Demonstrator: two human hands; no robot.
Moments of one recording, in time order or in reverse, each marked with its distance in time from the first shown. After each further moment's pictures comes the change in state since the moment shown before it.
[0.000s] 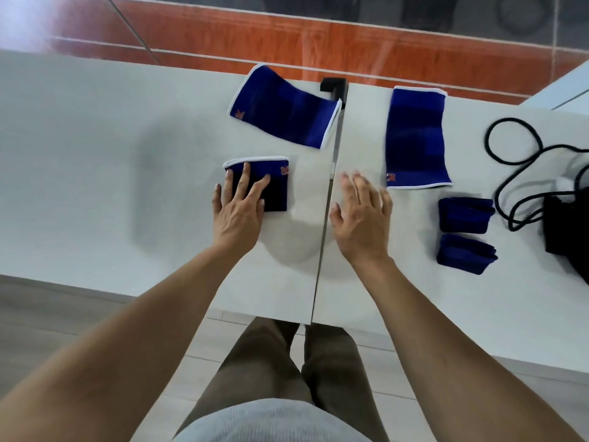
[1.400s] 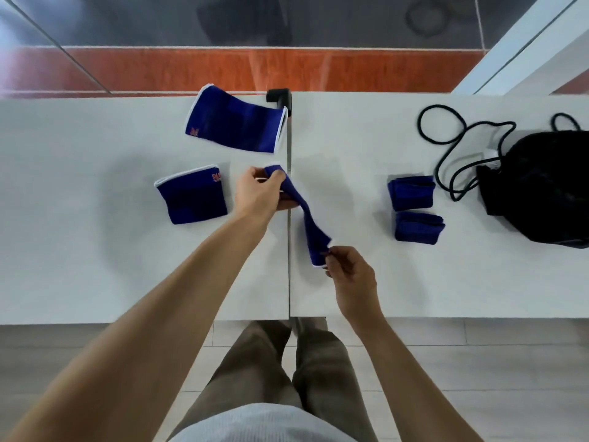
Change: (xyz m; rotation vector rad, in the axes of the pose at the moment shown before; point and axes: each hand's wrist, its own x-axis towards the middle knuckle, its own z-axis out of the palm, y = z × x) left_hand -0.007 0.144 -0.066 -1.300 -0.126 -0.451; right_hand -0.136 0.013 -0.041 1.086 -0.051 0.551
